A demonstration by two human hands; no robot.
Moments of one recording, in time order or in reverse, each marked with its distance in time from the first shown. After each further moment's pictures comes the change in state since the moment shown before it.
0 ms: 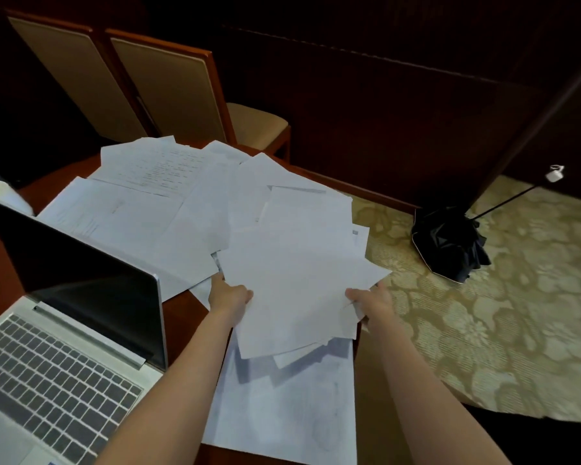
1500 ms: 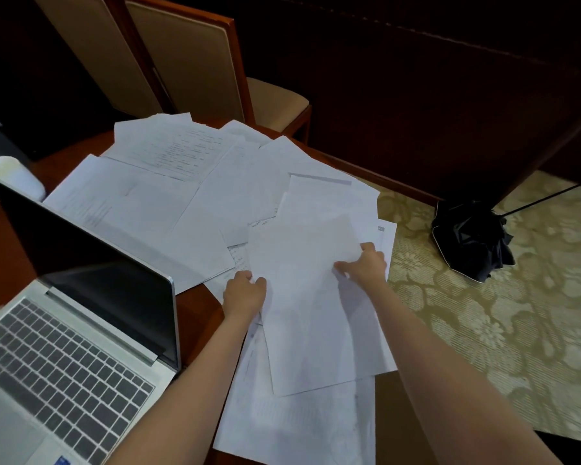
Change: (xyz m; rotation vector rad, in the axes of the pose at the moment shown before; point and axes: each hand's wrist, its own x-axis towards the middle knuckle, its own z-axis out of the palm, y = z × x) left_hand 0.030 -0.015 0.003 0.381 0.008 0.132; right_hand 0.022 -0.055 0.058 -0.649 -0.001 -0.312
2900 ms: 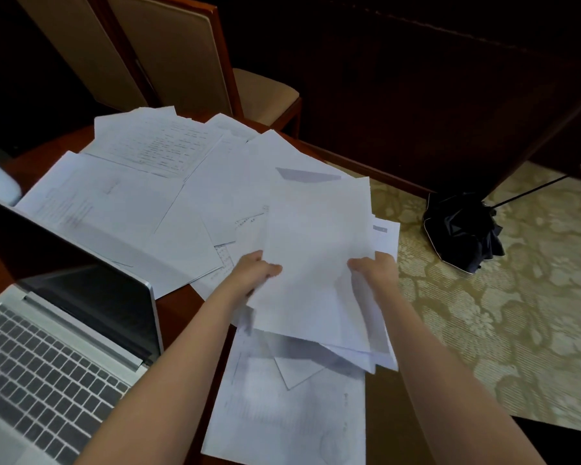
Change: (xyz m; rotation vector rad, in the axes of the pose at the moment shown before) left_hand 0.001 0.047 -0.008 -0.248 -0.376 0.040; right_hand -0.005 0.025 -0.021 0.460 0.057 0.106
